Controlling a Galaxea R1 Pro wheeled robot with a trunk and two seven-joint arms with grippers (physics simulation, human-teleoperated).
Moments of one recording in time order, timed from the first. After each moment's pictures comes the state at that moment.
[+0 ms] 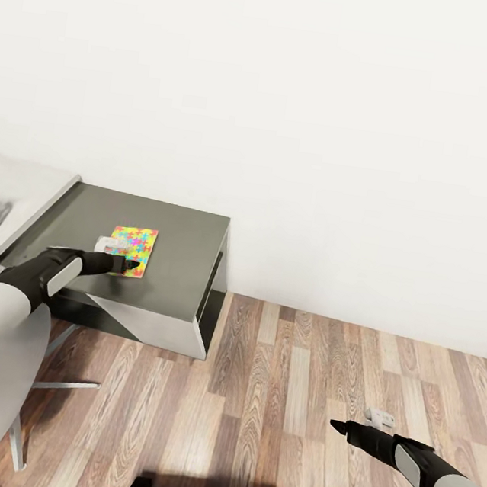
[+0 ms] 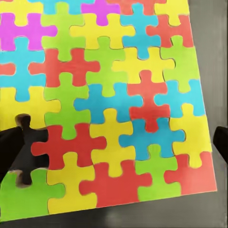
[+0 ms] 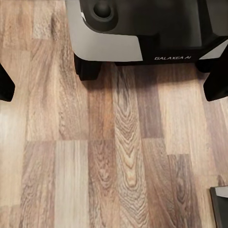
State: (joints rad) left arm -1.21 0.36 -0.45 -0.40 0.52 0.39 -0.29; right arm -0.76 -0.33 0.56 -0.09 -0.77 0.15 0.47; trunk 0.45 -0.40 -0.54
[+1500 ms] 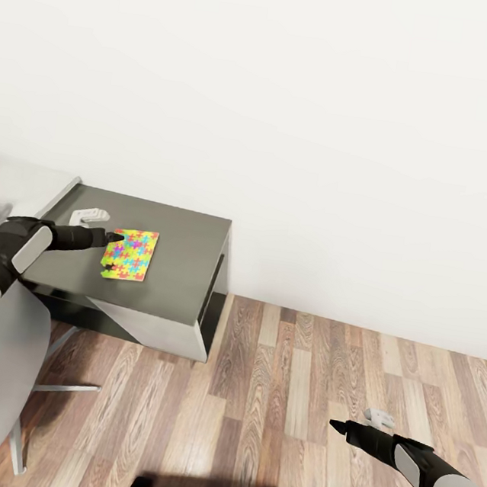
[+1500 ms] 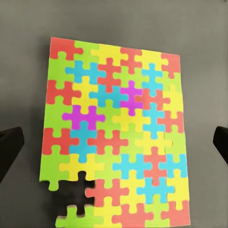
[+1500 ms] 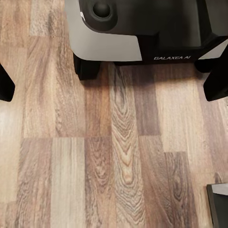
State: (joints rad) left arm -1.21 0.45 -0.24 -0.61 0.51 0.63 -0.32; right arm -0.76 -0.33 0.56 -0.09 -0.77 0.15 0.48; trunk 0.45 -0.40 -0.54
